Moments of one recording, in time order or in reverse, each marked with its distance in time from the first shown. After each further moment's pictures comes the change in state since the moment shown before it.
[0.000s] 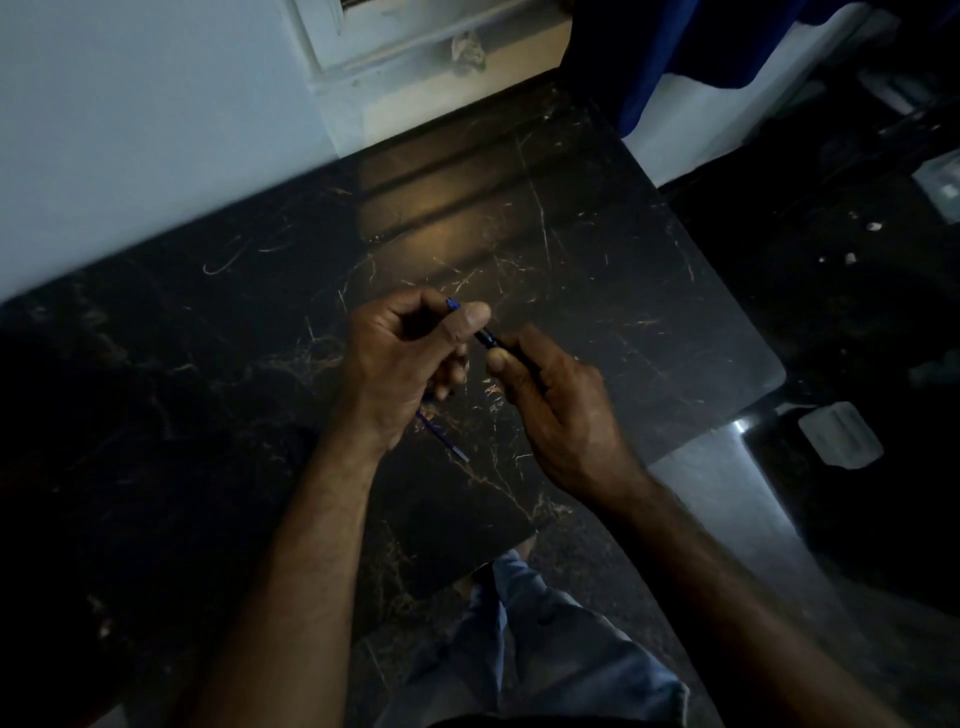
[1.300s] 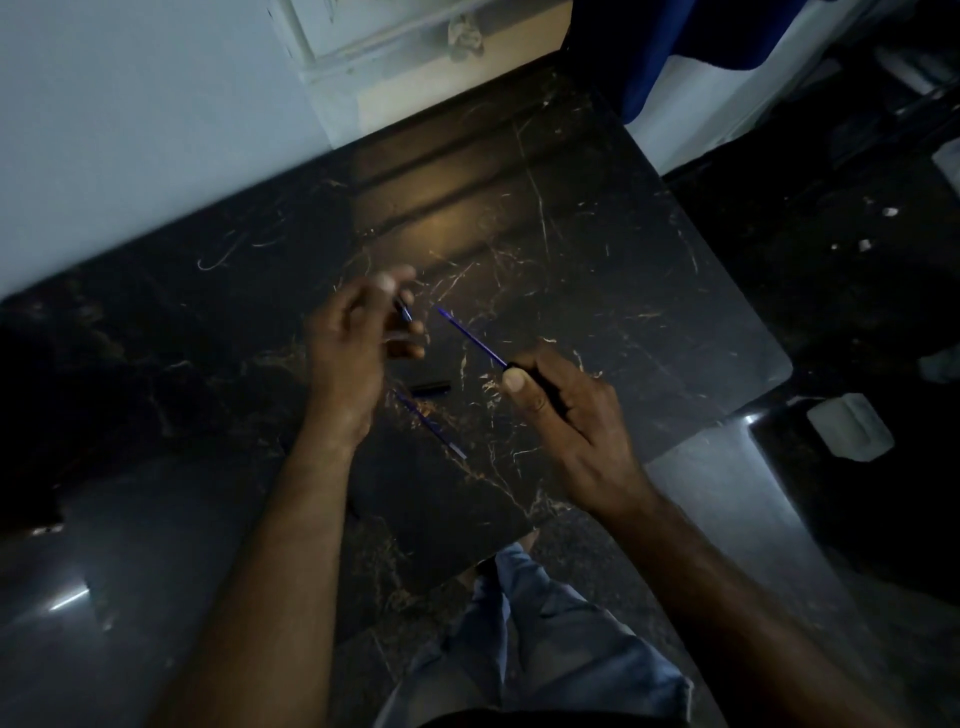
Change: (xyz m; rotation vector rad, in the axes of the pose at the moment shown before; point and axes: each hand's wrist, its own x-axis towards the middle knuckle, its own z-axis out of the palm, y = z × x) left_hand 0.024 -0.045 -0.026 -0.041 0.233 -0.081; right_hand -0.016 0.021 -0.006 0.111 -0.013 0.049
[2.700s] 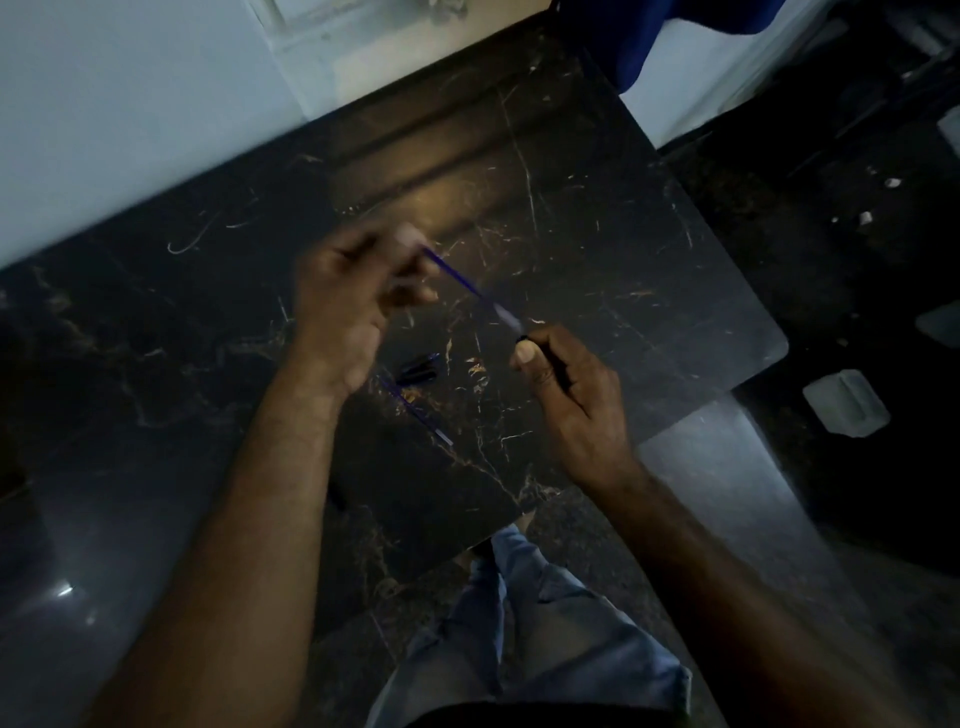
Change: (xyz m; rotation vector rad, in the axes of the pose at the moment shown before) left_hand 0.015 0.024 0.020 -0.143 -0.179 0.013; right_hand 0.000 0.033 -0.002 0.001 0.147 0.052
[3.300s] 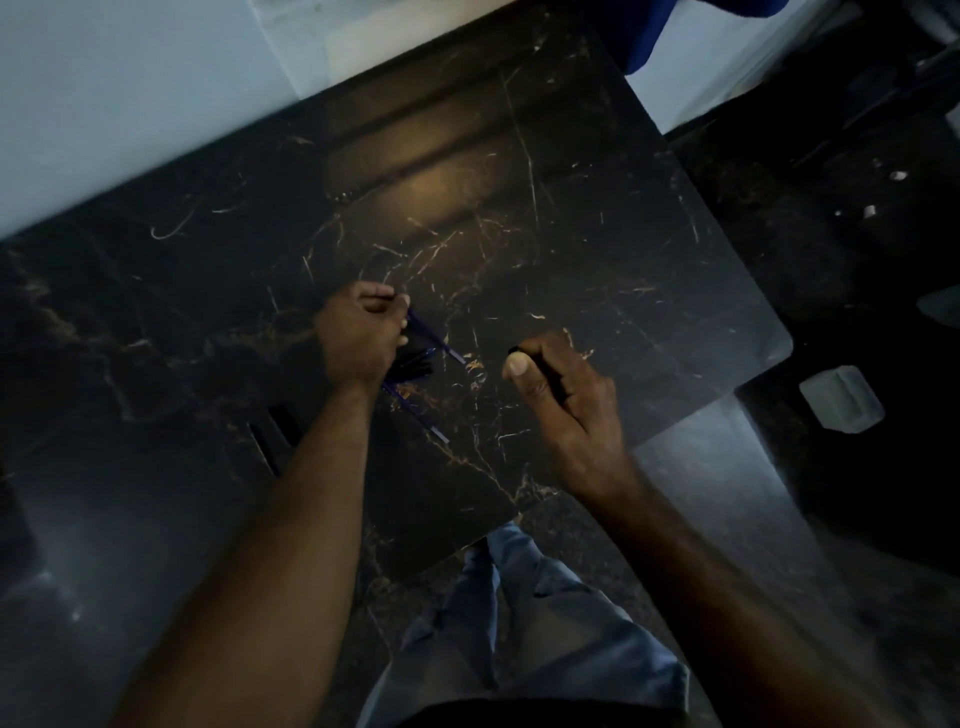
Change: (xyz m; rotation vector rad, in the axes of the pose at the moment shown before) left_hand 0.032 -0.120 -0.037 0.598 0.407 -0.155; right_hand -0.003 0.004 0.004 0.014 -0.026 -0.010
